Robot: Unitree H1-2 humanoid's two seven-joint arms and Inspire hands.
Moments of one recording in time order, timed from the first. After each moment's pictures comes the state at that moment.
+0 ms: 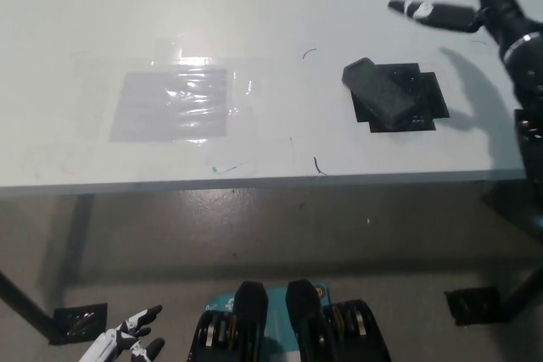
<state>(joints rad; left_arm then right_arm) 0.17 0.34 -0.06 0.00 0.02 -0.22 -0.26 -0.88 -0.28 0.02 0.22 -0.35 0.43 0.24</state>
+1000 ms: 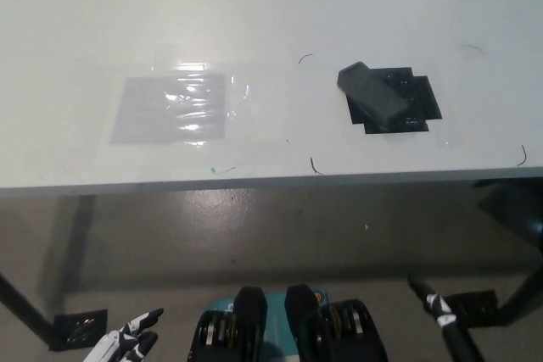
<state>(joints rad) 0.16 0.33 -0.06 0.06 0.02 -0.23 -0.26 0.25 -0.13 0.20 -0.22 -0.29 0.09 0.07</state>
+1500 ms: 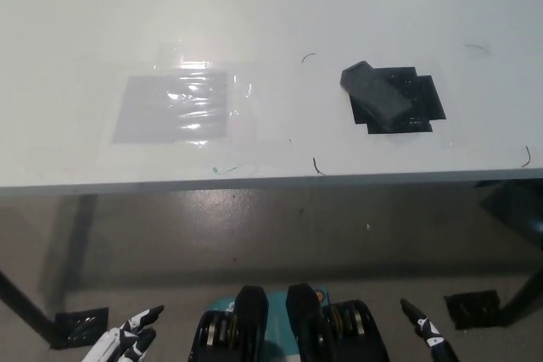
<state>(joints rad) 0.15 0.33 -0.06 0.09 0.02 -0.26 -0.26 0.20 -0.11 0.19 0.08 -0.25 -0.14 -0.01</state>
